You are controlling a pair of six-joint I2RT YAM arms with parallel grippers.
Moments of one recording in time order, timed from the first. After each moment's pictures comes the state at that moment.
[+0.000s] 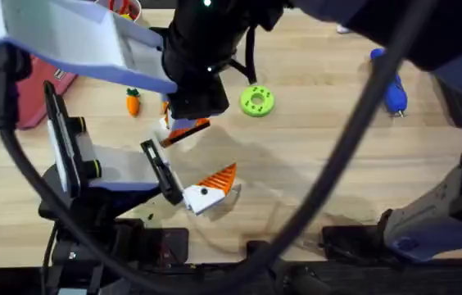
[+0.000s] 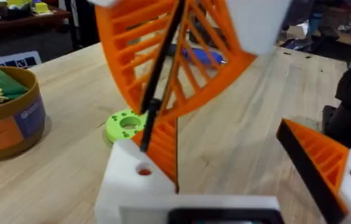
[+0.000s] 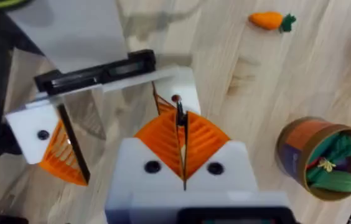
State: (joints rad) left arm -0.03 0.01 0.01 -0.11 1.03 0.01; right arm 1.00 1.88 2.06 -1.33 -0.17 -0.86
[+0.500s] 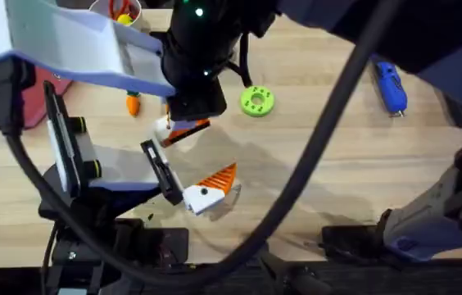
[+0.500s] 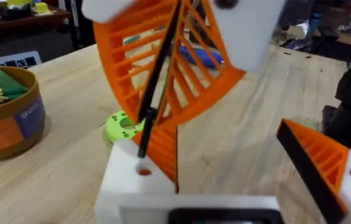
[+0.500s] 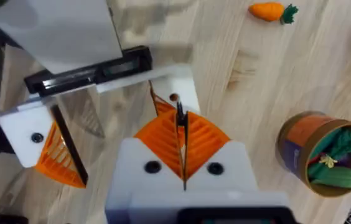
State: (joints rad) left arm -0.03 0.01 0.01 -0.11 1.03 0.01; right arm 1.01 1.90 2.06 -1.34 -0.13 -0.84
